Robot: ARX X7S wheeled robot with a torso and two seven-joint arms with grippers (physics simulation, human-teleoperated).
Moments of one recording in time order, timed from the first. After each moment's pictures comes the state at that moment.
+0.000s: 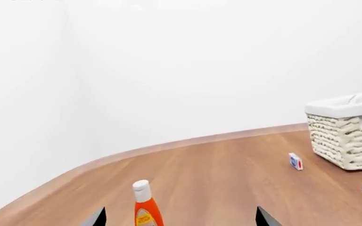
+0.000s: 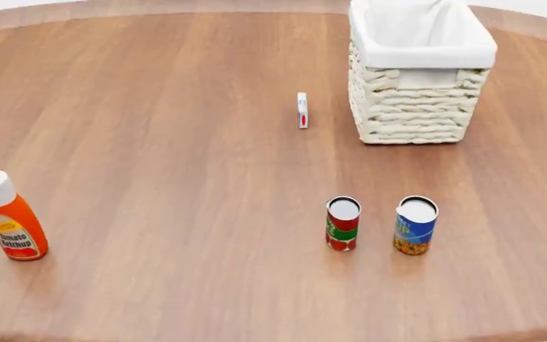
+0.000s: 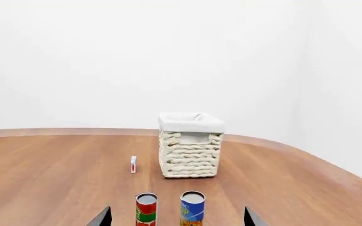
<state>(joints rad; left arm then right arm) 0.38 -0.11 0.10 0.54 0.19 0.05 -0.30 -0.38 0.11 -0.04 -0.60 0.00 0.02 0.20</state>
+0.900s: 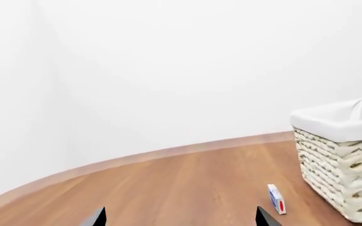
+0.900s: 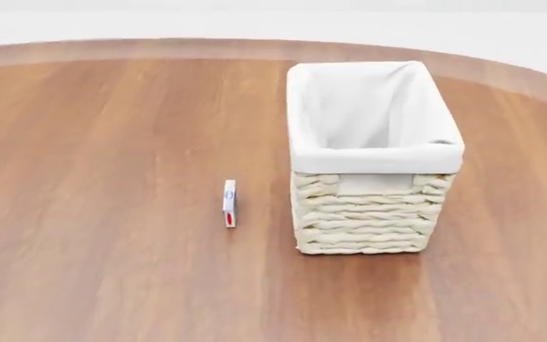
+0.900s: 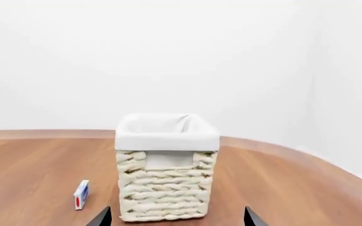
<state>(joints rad) 0.37 -0.16 0.15 0.53 0.17 0.02 -0.34 -0.36 0.16 -0.08 -0.58 0.05 0.05 0.24</state>
